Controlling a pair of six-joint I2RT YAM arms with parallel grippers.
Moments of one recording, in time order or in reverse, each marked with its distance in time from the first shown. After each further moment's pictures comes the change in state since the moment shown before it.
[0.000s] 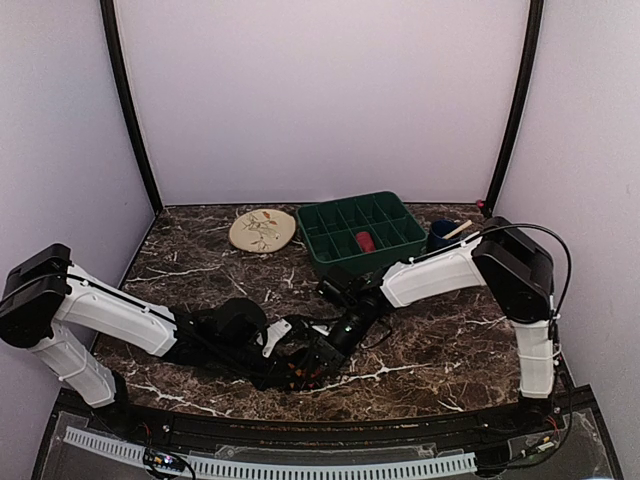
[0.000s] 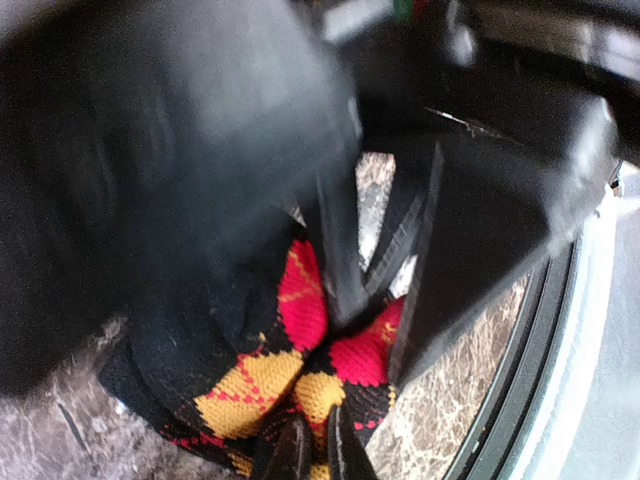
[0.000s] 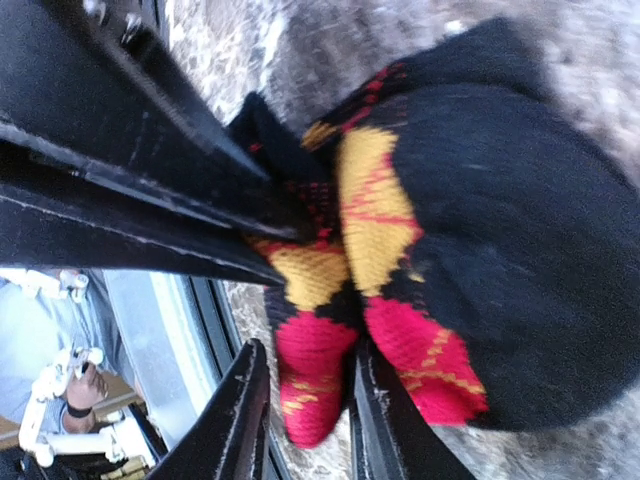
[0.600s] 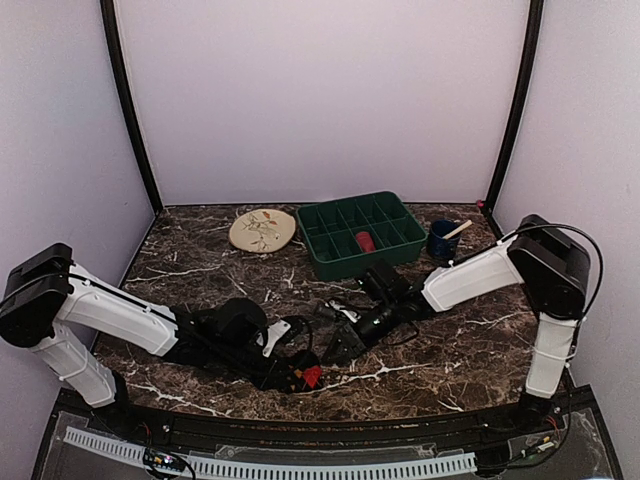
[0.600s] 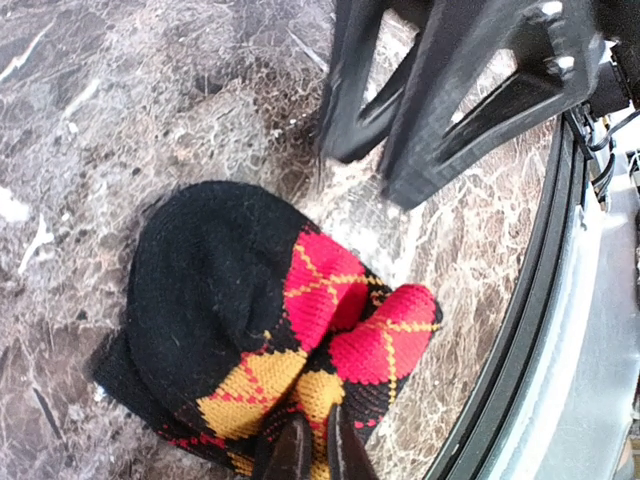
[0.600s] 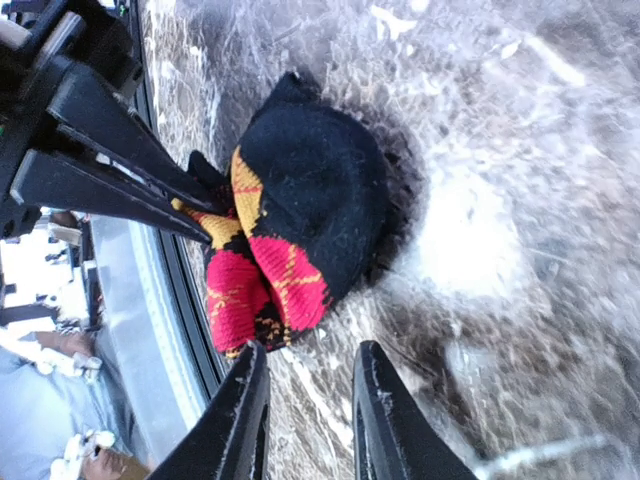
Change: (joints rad) left arm 0.003 0.009 0.000 0.002 0.032 -0.072; right arm -0.101 -0.180 -0.324 0.400 0.039 0.224
